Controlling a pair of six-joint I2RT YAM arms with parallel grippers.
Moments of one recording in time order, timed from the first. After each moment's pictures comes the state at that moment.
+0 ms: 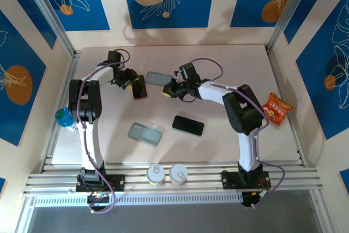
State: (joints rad) left arm -0.09 2.22 1.66 -0.49 0.34 -0.67; right arm 0.53 2.03 1.34 -0.05 -0.59 0.96
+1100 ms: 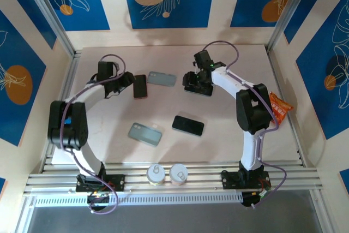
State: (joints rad) left arm -0.10 1.69 1.07 -0.15 0.33 -0.65; right arm 0.36 1.99 1.57 -0.65 -0.15 0.42
